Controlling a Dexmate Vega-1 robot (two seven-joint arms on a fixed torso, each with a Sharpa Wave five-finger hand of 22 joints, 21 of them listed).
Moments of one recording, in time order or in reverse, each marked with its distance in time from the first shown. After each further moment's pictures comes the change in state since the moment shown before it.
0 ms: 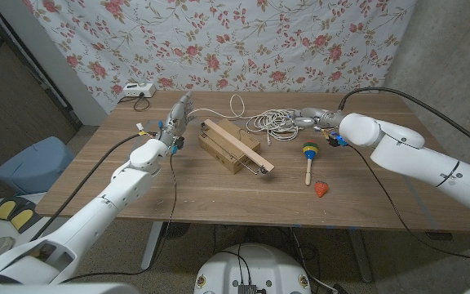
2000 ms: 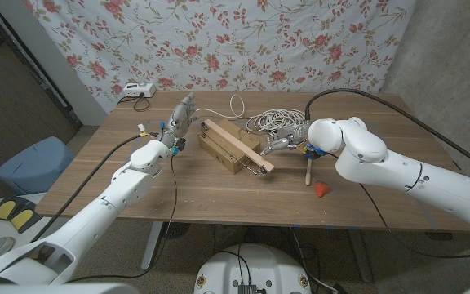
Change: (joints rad) left arm 0.006 0.002 0.006 -0.006 -0.004 -0.007 -0.020; left_hand 0.000 0.000 -0.016 0.000 0.007 0.002 -0.002 -0.005 0.005 0.000 0.000 -0.005 0.005 0.000 0.000 -0.015 0.000 0.000 0.000 -0.023 0.000; right arm 0.191 0.115 -0.324 -0.154 -0.448 -0.268 0.465; right_hand 0.009 -0.043 -0.040 0.001 0.039 0.105 0.040 0.026 0.009 0.125 0.018 0.037 0.032 0.163 -0.020 0.049 0.028 0.145 0.041 0.012 0.005
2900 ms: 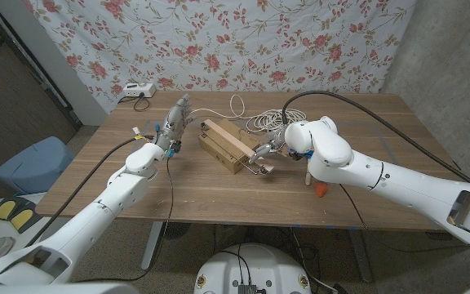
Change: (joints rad) left arm 0.030 0.008 -0.023 0.009 -0.019 -0.037 -0.013; left_hand 0.000 0.000 -0.008 0.000 0.008 0.000 0.000 0.000 0.000 0.000 0.000 0.000 0.000 0.000 0.000 0.000 0.000 0.000 0.000 0.000 0.000; right arm 0.074 0.171 -0.120 0.133 -0.221 0.024 0.183; right_hand 0.059 0.008 0.007 -0.021 0.020 -0.004 -0.003 0.000 0.000 0.000 -0.013 -0.008 0.005 0.022 -0.017 0.015 0.008 0.024 -0.003 0.000 0.005
